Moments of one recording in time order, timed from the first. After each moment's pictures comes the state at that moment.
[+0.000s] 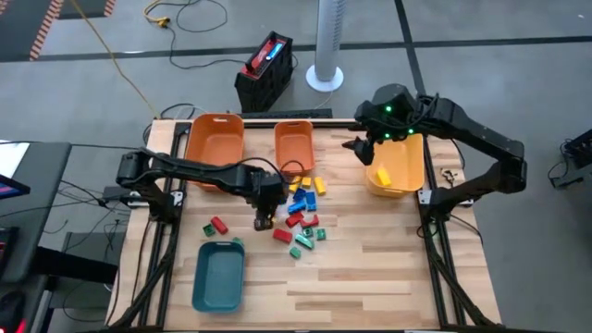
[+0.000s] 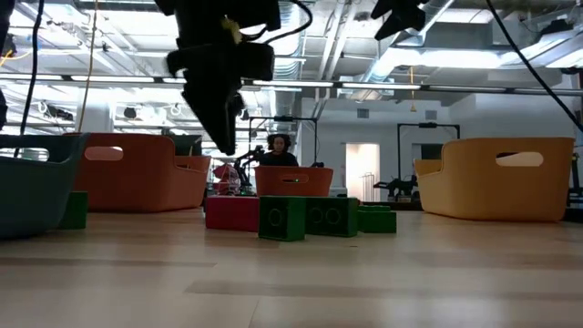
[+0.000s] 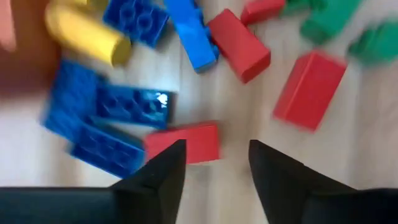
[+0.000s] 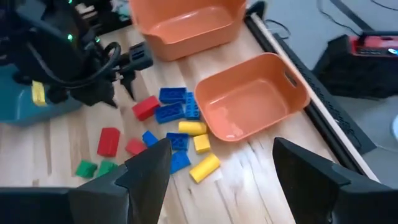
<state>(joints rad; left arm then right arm) -0.01 1.68 1.27 -0.81 -0.10 0.08 -0.36 1.31 1.59 -1.00 -0.06 0.06</state>
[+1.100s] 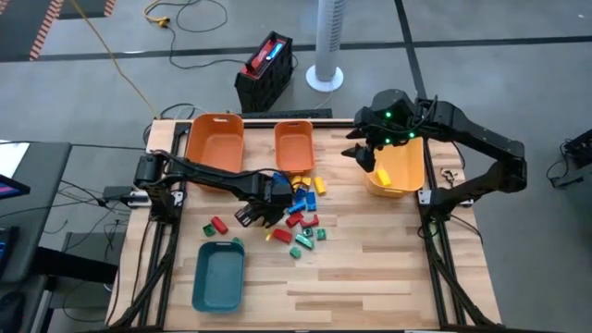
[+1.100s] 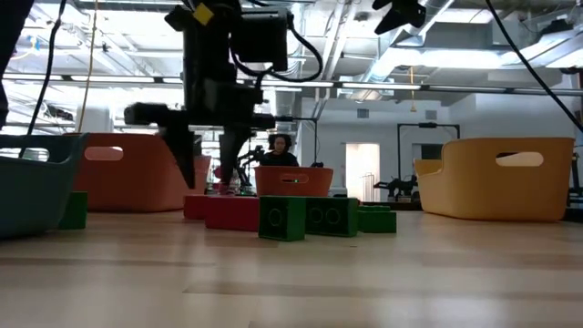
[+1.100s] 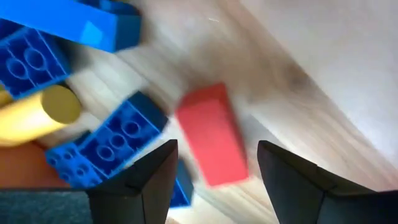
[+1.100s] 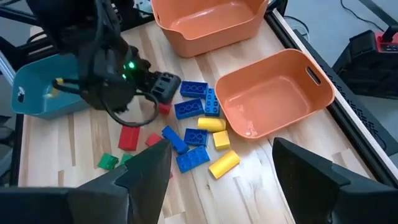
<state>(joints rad) -0.01 1.83 1.31 -0.92 -0.20 0.86 -0.31 1.31 1.59 -1.01 -0.09 0.10</state>
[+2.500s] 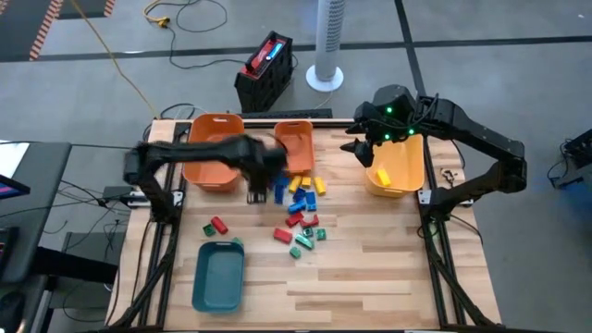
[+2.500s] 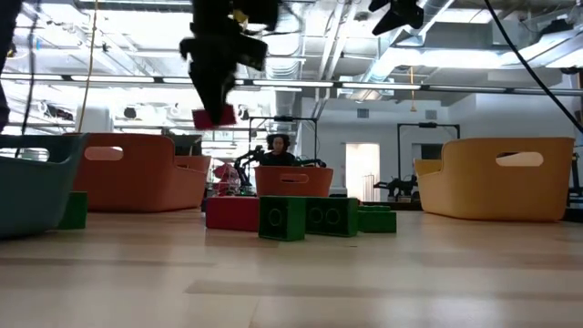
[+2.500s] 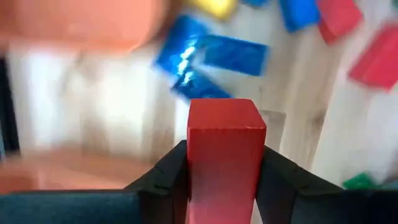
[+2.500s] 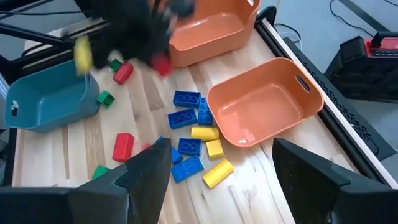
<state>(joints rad) 0.23 1.66 1.51 -1.22 -0.12 0.07 -0.34 1.31 1.59 -0.98 -0.09 0.10</state>
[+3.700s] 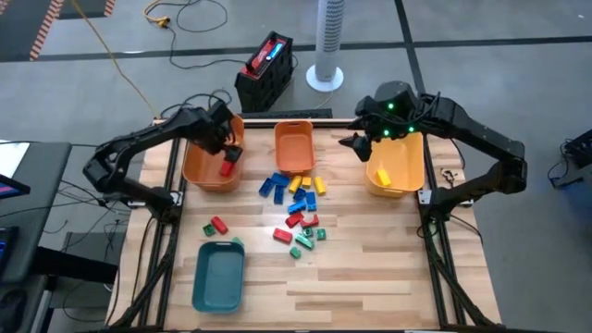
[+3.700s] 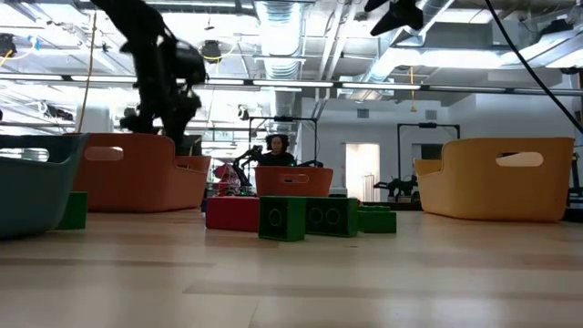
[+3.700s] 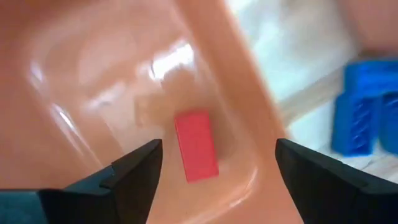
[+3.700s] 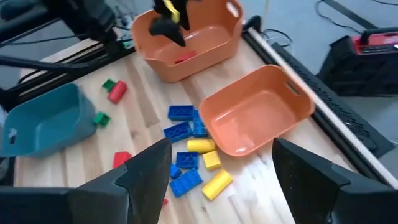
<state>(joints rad) 0.81 1.38 1.07 -0.93 0.03 -0.23 -0.38 1.31 1.59 -0.94 -0.08 0.17</state>
